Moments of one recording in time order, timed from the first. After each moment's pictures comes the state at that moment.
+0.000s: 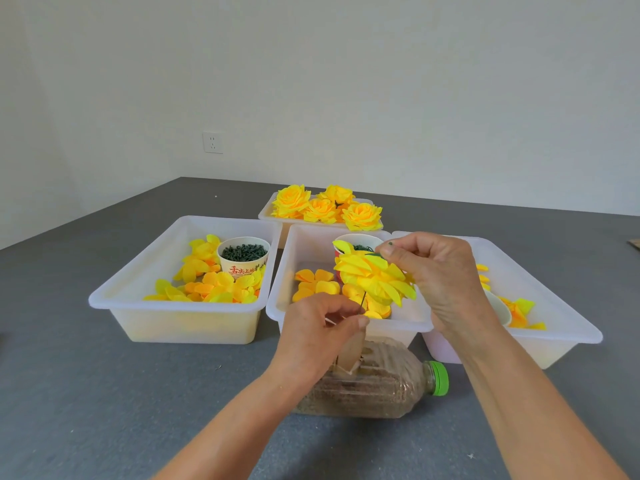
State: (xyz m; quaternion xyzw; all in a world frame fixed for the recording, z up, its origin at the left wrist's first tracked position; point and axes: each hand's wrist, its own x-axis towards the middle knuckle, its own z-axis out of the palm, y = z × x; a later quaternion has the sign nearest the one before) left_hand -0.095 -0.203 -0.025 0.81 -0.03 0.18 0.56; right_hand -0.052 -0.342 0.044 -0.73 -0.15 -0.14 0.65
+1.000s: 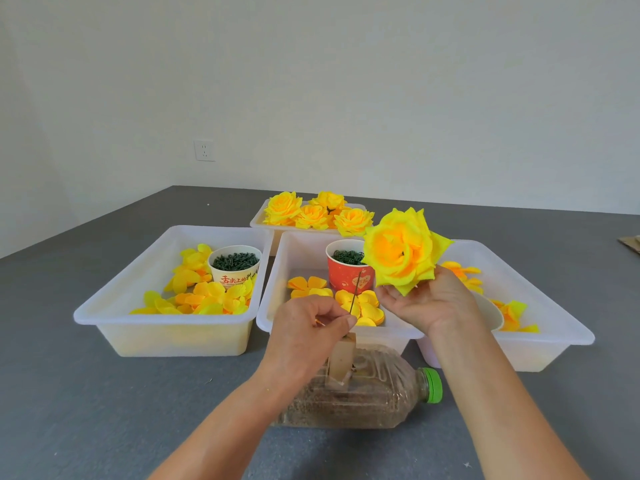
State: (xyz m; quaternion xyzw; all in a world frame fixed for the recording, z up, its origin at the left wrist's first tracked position) left_hand -0.092 -0.203 -0.015 0.81 -0.02 0.17 0.56; right_hand -0.012 -0.353 0.027 -0.34 0.10 0.16 0.92
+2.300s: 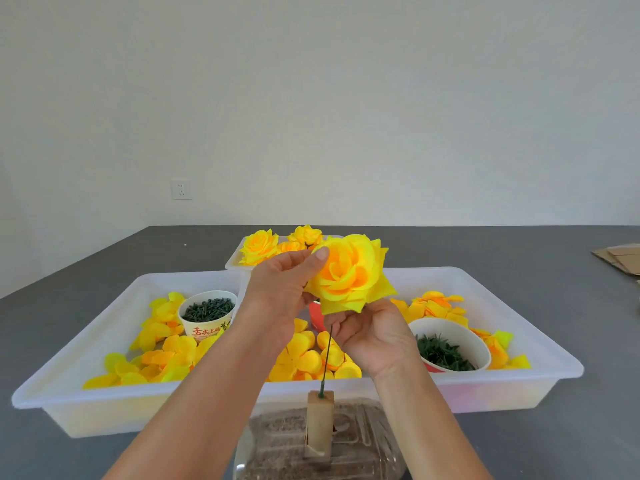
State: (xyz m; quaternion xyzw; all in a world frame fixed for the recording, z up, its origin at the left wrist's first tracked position) left_hand -0.027 -0.209 0.068 0.58 0.02 0.12 0.80; right_hand 0.005 -0.319 0.020 -0.22 -0.04 0.21 0.95
